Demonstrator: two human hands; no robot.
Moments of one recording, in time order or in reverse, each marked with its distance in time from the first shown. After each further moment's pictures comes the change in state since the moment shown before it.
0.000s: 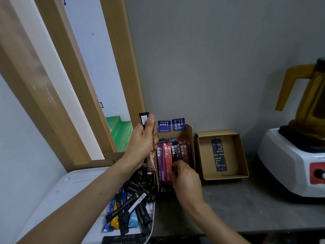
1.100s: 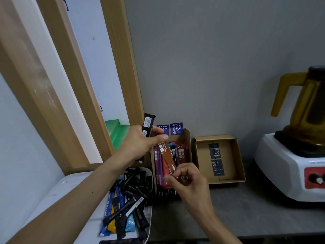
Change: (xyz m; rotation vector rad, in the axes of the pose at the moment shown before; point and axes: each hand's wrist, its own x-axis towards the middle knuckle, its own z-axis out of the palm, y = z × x) left_hand -0.002 0.026 -0.014 0.313 -0.104 -0.014; right_hand -0.022 -0.014 -0.049 0.806 0.005 0.059
